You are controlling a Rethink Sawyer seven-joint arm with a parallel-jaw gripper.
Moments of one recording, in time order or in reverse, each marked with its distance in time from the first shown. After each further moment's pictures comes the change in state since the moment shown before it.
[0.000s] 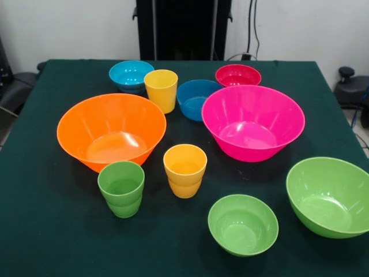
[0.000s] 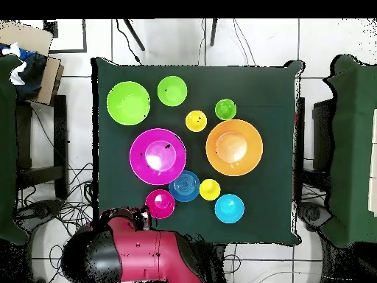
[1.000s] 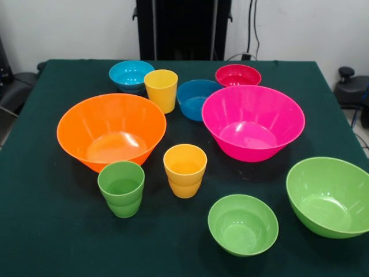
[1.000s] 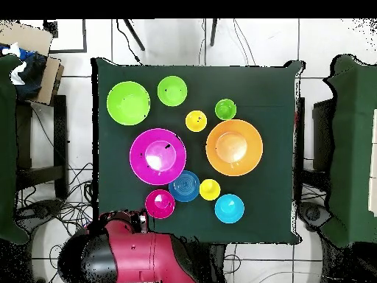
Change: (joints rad) arm 0.041 0.015 -0.031 -0.001 0.000 0.000 0.024
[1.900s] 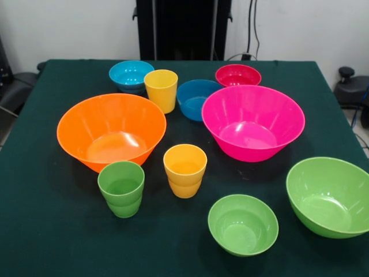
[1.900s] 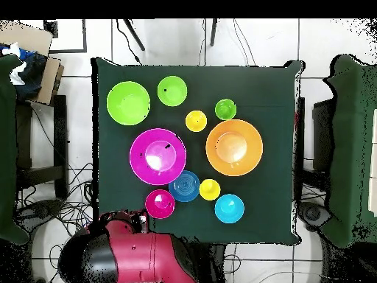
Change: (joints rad) arm 0.000 0.000 -0.002 0.000 -0.002 0.000 0.000
